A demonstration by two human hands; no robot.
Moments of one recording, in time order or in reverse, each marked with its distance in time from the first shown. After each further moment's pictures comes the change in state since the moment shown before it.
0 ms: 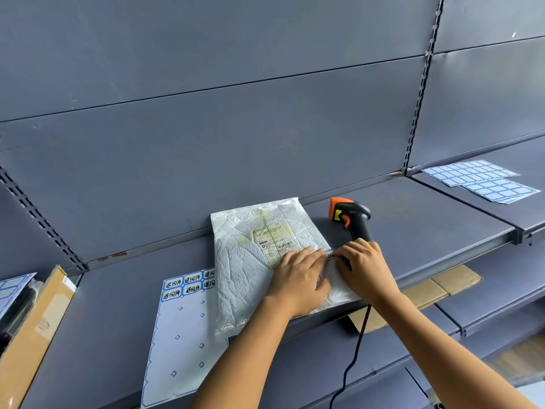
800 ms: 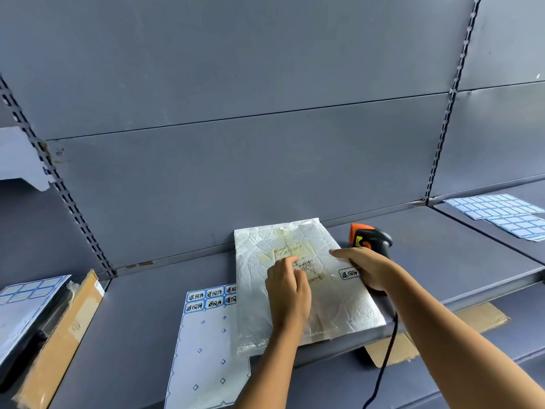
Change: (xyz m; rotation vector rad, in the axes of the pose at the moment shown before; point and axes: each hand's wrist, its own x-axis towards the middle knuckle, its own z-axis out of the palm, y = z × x) left_hand -0.014 -0.014 -0.013 -0.644 0.636 -0.639; right_hand 0.086 -0.028 -0.022 1.157 -0.659 1.097
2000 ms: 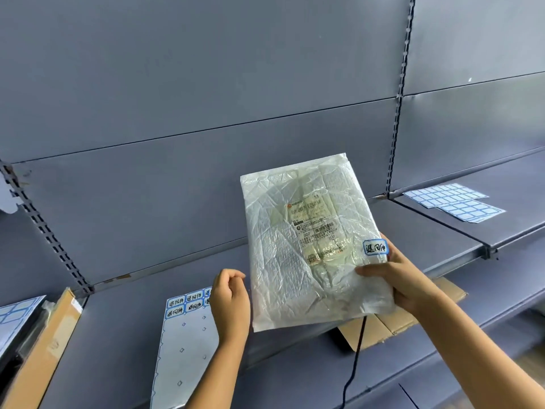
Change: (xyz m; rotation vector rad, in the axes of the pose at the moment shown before) left_hand -0.014 0.003 -0.061 -0.161 0.168 -0.123; right_hand -0.106 0.031 -0.057 0.297 -0.060 -0.420
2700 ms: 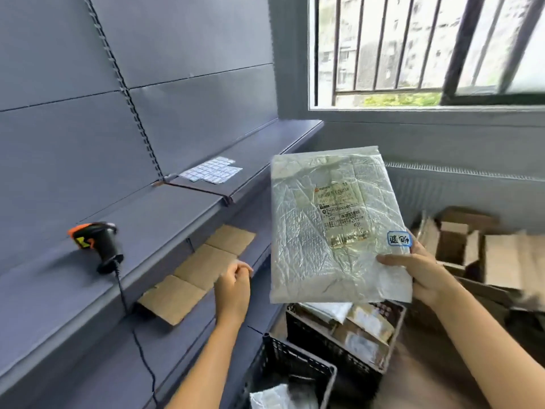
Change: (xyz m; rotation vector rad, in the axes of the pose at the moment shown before) left_hand -0.327 0.118 0.180 -0.020 -0.884 0.162; right_hand -0.414 -0.026 -0.255 0.212 0.769 -0.203
